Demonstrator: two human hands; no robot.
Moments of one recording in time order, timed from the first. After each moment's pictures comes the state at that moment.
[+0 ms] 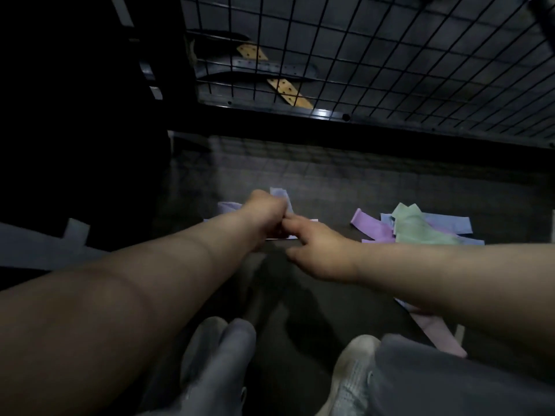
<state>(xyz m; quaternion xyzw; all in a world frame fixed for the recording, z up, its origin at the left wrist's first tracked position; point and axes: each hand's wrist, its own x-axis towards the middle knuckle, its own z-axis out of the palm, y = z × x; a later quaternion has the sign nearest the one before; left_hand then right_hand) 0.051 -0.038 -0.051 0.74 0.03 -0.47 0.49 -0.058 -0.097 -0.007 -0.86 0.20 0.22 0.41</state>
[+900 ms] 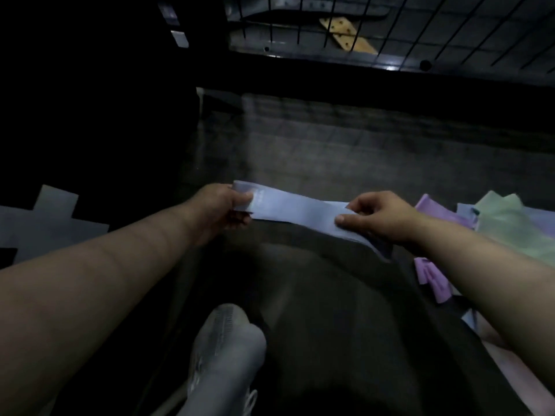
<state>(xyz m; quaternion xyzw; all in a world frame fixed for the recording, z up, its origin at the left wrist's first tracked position) 0.110 0.041 -0.137 0.71 0.10 -0.50 0.48 -0.058 -0.192 -0.122 -0.77 0.36 0.22 0.49</state>
